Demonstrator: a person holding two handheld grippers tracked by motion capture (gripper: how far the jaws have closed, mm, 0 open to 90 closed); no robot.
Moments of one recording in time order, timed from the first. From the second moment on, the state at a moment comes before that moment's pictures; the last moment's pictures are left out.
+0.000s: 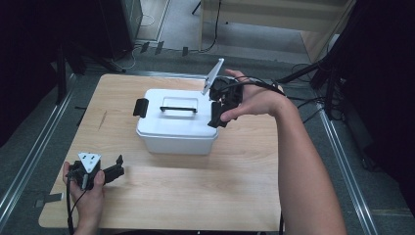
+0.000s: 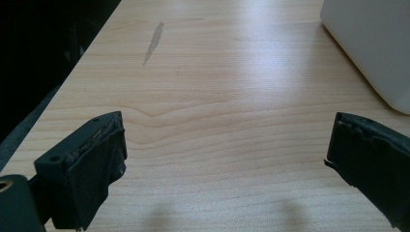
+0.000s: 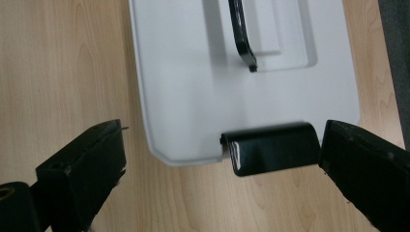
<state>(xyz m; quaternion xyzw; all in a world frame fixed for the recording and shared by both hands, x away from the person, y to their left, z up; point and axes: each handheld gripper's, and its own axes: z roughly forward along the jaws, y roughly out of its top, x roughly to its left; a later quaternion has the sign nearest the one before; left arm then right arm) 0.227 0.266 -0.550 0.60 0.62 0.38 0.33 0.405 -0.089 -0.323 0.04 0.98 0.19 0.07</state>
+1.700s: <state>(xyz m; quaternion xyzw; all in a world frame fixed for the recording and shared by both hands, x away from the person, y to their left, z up) 0.226 0.266 -0.550 0.60 0.62 0.37 0.34 0.362 -0.204 -0.394 0.12 0.96 0.23 0.11</state>
